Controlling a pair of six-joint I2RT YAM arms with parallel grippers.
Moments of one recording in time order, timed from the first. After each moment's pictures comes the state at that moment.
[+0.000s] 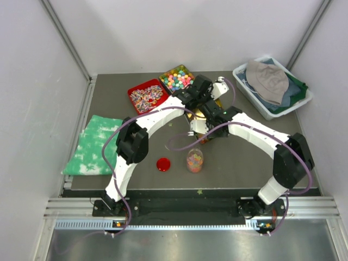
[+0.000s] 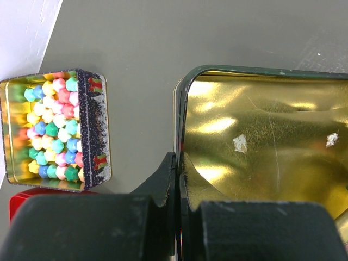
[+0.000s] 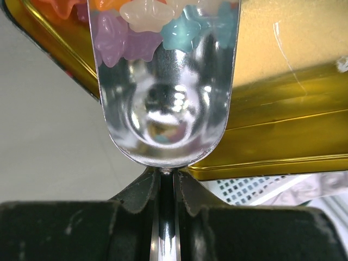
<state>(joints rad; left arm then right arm) -0.76 2.20 2.03 -0.49 -0.04 0.44 0.65 1.61 1.24 -0.88 0.26 -0.97</state>
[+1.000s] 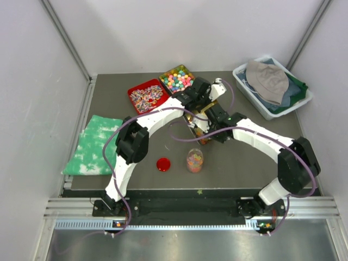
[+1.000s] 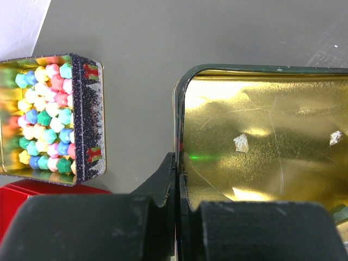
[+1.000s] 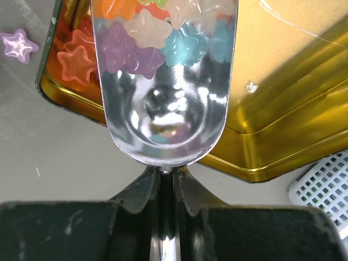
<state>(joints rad) -0.75 2.20 1.97 -0.45 -0.06 0.41 0.62 1.54 1.11 -0.70 0.14 -0.60</state>
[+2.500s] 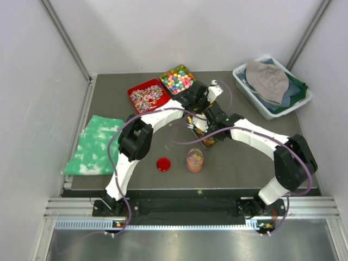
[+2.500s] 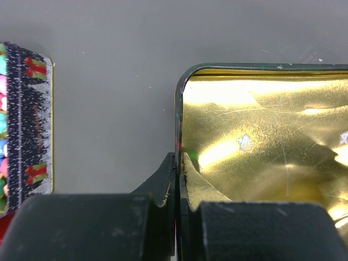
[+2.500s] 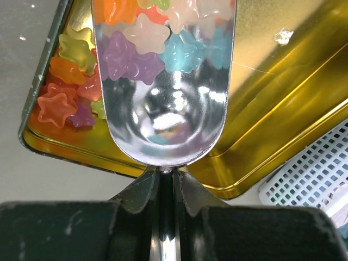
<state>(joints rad) -0.71 2.26 1.92 -0.34 0.06 0.29 0.62 1.57 1.09 -0.61 0.22 -0.69</state>
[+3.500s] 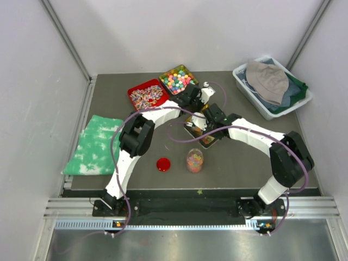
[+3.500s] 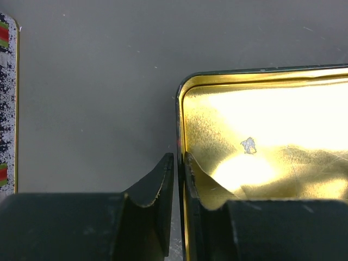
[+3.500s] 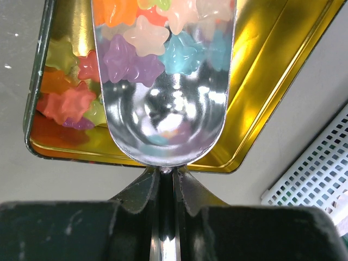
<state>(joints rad) -0.64 2.34 1.88 -0.26 0.15 0.23 0.62 1.61 1.09 -0.54 0.22 -0.67</state>
